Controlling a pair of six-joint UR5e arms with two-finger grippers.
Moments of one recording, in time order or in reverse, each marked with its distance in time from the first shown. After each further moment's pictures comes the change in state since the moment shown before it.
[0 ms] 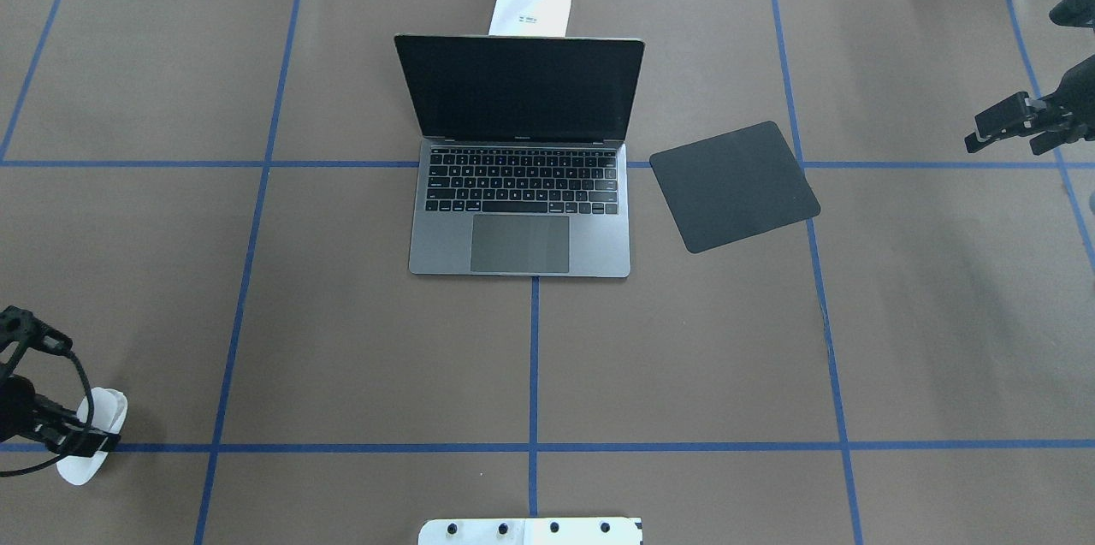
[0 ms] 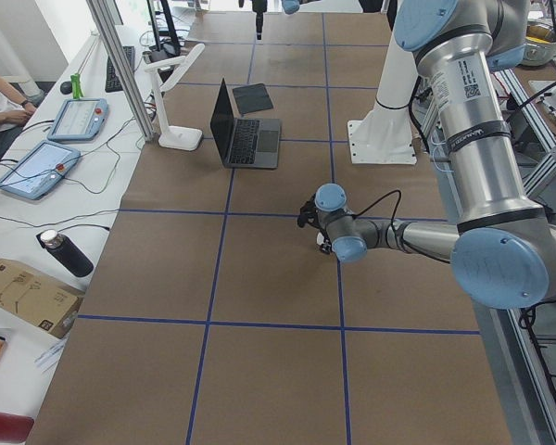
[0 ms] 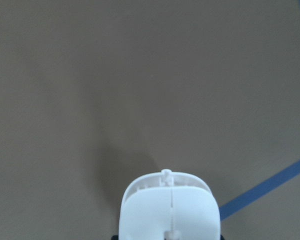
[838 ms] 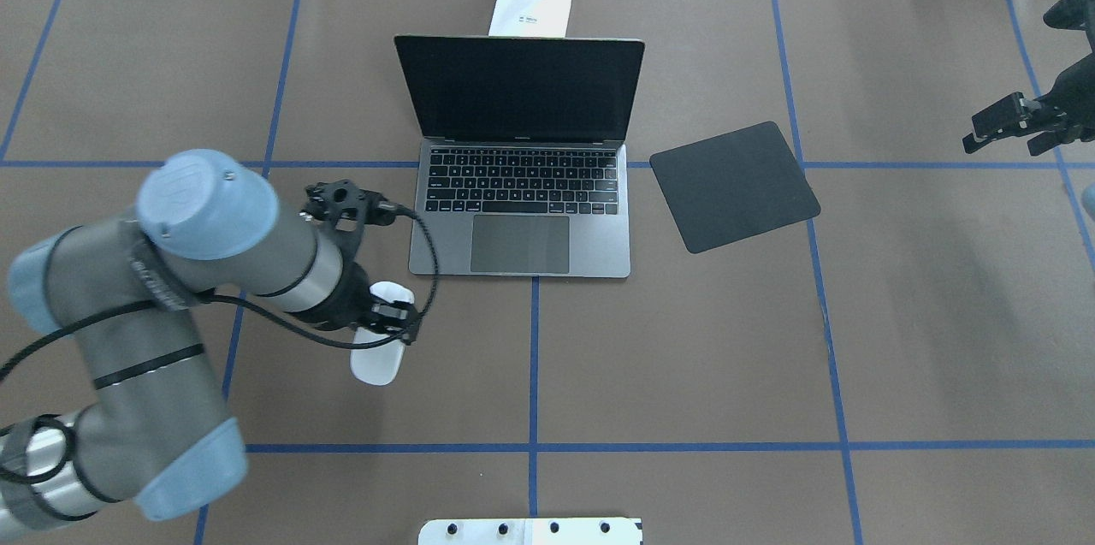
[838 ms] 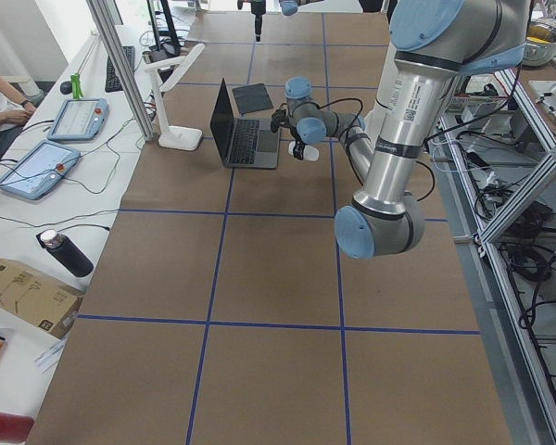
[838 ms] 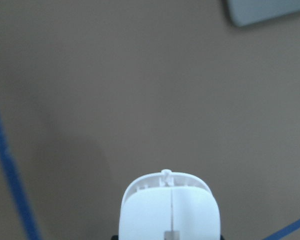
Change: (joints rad) left arm 0.057 -0.830 -0.018 0.824 0.106 -0.228; right arm -0.002 0.016 -0.042 0.005 -0.002 0.000
